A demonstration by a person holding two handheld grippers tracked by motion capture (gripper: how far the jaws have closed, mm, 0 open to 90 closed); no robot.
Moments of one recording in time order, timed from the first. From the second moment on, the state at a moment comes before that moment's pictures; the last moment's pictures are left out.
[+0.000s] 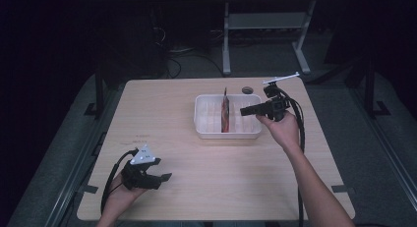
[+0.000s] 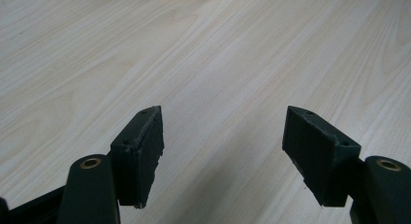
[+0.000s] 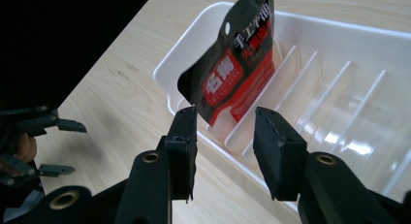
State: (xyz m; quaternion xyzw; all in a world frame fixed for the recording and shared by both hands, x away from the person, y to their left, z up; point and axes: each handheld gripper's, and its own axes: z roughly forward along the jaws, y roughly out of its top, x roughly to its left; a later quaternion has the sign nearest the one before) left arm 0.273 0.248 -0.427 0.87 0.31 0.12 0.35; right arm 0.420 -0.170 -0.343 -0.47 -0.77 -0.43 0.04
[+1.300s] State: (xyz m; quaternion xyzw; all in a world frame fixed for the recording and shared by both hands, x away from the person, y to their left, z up) left arm 0.274 0.252 -0.426 0.87 0.32 0.12 0.35; right arm 0.384 -0.191 -0.354 -0.44 -0.79 -0.43 0.04
